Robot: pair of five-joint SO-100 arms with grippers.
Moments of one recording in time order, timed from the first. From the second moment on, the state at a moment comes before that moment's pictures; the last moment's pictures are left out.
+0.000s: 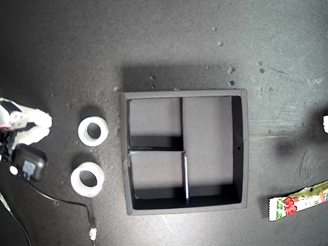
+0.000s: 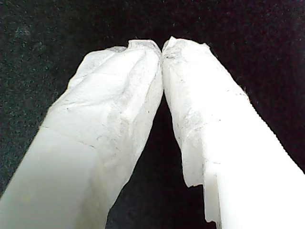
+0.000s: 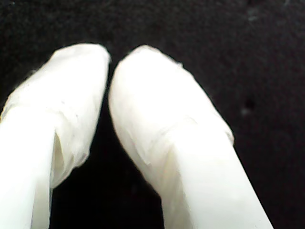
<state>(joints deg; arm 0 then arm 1) 8.4 191.2 176.6 77.7 -77.9 -4.2 191.7 178.3 76.6 78.5</state>
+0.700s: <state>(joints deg) 8.4 191.2 176.6 77.7 -80.6 4.3 191.2 178.3 76.7 86.8</state>
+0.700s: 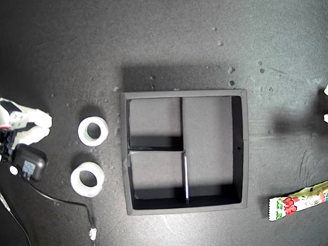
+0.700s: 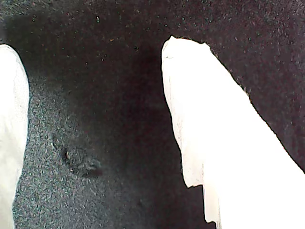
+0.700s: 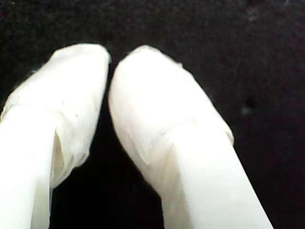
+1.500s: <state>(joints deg) 3.8 191.2 176.6 25.7 -42.5 5.8 190.6 178.3 59.7 86.8</state>
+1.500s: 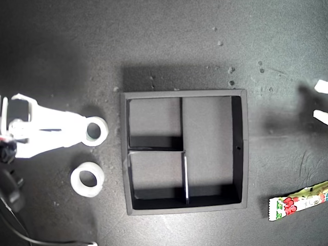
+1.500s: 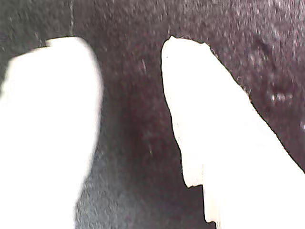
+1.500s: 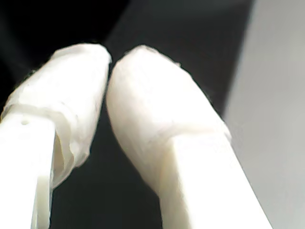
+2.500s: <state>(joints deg) 11.8 107.1 95.9 77.3 -61.8 12.7 190.6 178.3 38.6 81.5</state>
